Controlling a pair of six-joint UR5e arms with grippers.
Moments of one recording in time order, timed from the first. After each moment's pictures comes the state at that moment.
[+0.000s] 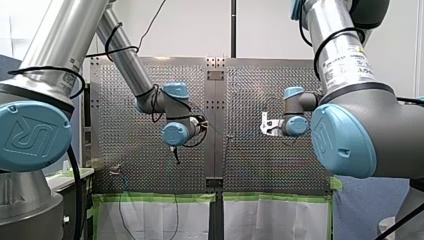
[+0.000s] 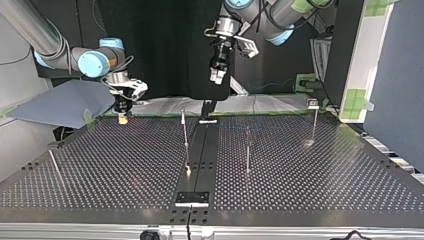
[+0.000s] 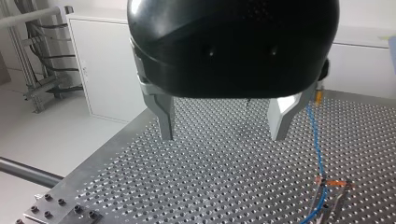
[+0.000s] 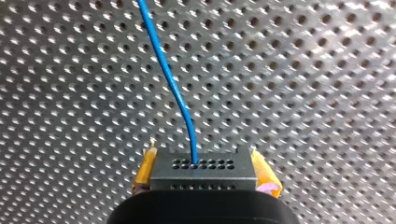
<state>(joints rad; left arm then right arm) -0.68 -1.90 -2.18 -2.06 -1.98 -1.87 1.84 -1.03 1.75 -0.63 1.48 1.62</state>
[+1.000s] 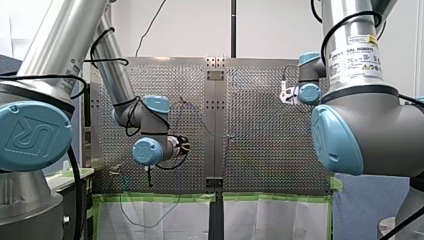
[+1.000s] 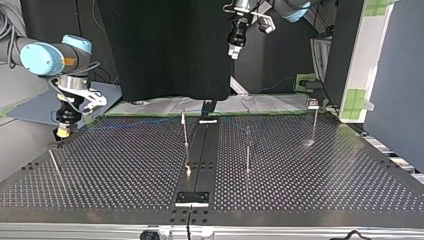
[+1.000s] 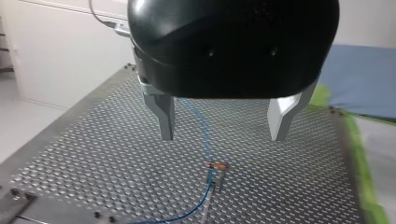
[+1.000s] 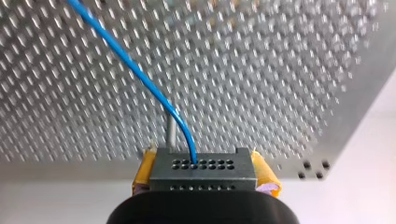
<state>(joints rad) -0.67 -1.90 -2.42 -2.02 -1.97 -1.83 1.72 -1.26 1.71 -0.53 1.67 1.54</state>
